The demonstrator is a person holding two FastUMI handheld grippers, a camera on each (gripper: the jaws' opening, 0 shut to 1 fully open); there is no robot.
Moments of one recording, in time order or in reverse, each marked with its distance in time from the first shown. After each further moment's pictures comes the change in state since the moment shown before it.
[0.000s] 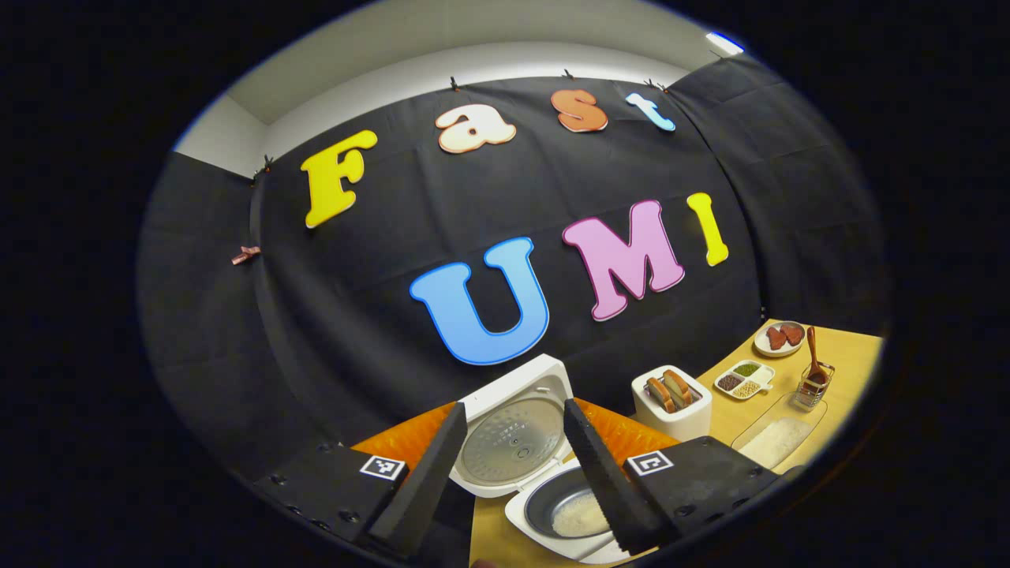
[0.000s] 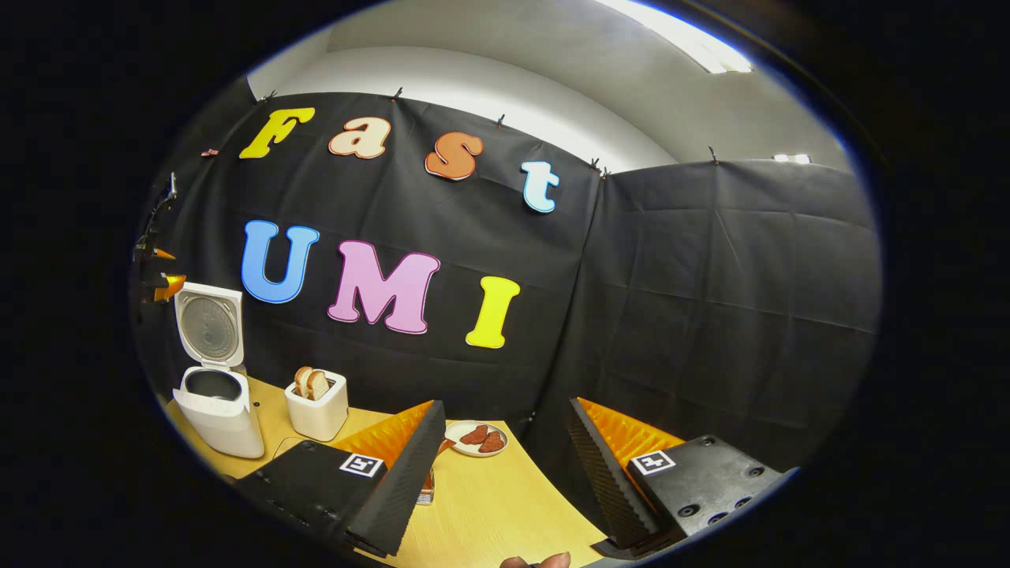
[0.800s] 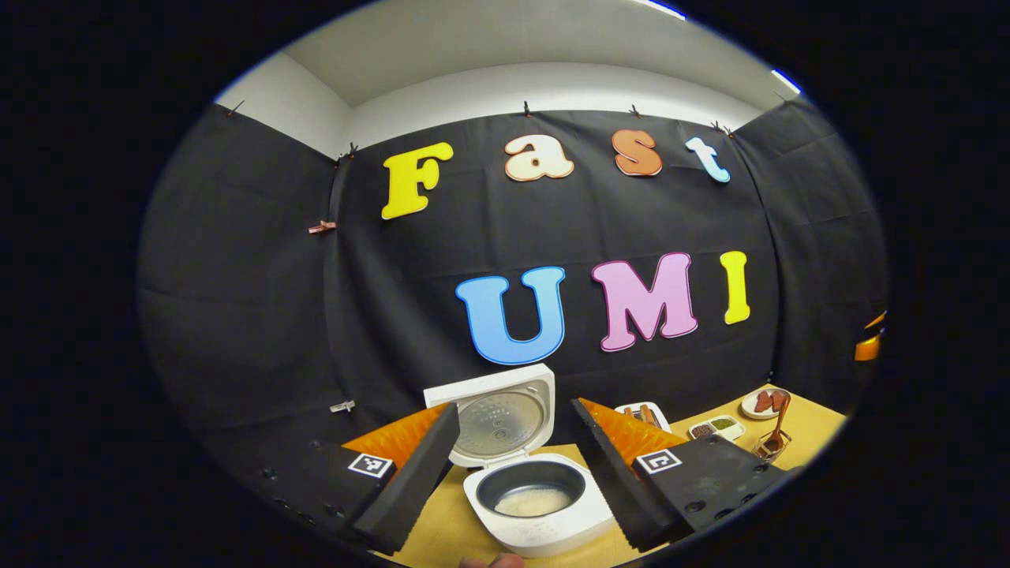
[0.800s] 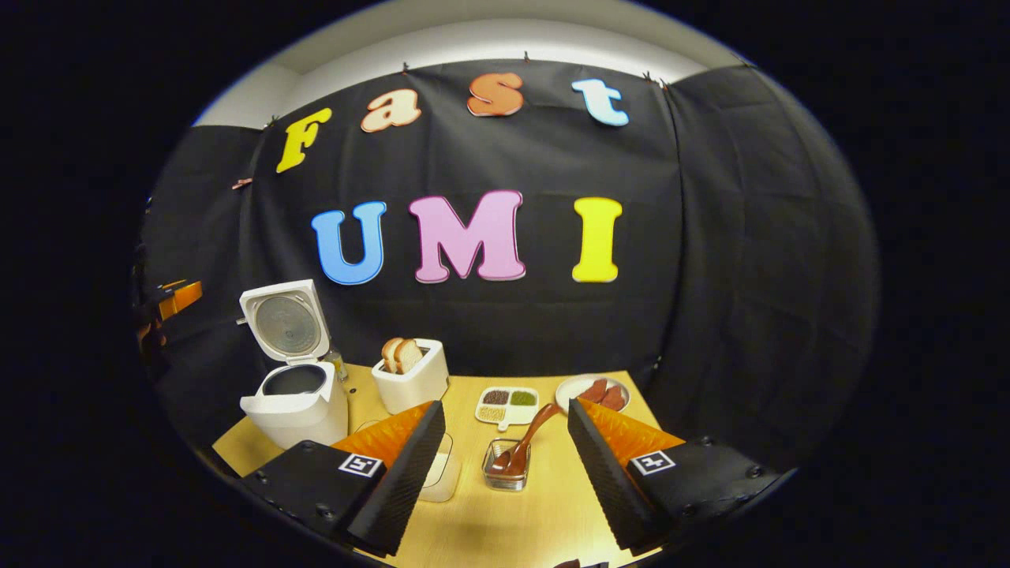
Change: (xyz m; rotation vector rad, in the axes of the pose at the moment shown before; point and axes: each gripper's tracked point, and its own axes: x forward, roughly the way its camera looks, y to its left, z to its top) left arm -0.105 -0.054 0.013 -0.241 0.046 0.193; right arm 0.095 0.071 -0.129 0.246 0.301 0.450
